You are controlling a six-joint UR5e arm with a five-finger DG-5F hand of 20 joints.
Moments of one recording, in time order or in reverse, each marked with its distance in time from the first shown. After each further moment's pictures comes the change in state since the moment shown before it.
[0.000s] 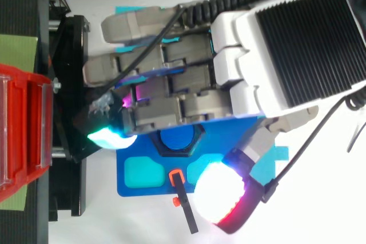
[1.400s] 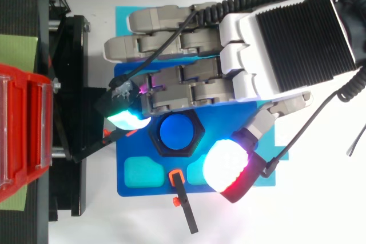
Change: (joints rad) arm -0.009 0.000 -0.104 0.055 0.039 0.000
